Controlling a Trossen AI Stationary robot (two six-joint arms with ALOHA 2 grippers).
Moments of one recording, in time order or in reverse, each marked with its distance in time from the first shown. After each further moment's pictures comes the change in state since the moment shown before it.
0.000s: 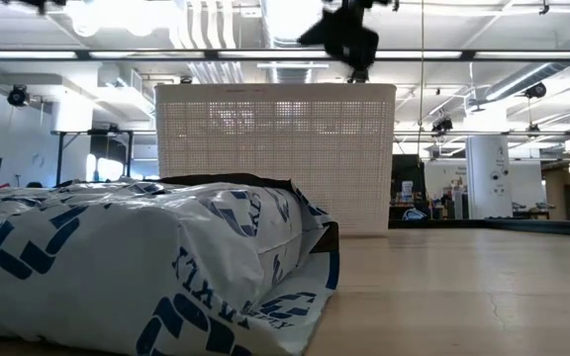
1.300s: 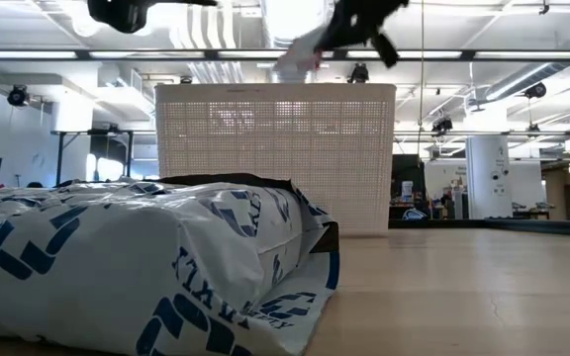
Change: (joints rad) left arm 0.322 -0.352 -0.003 0.081 -0.510 0.426; right arm -0.264 -0.200 -0.036 0.058 0.586 0.236
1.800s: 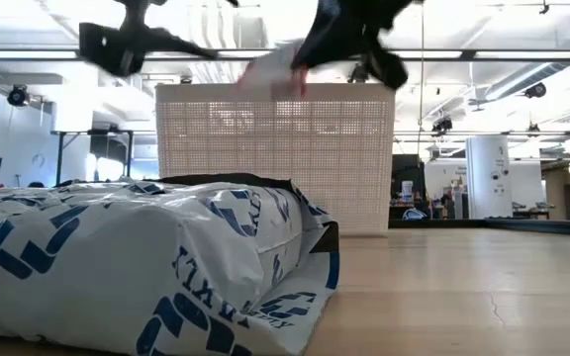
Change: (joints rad) left arm 0.017 0.099 -0.074 0.016 0.046 -0.256; right arm 0.344 0.208 -0.076 0.053 -0.010 0.222
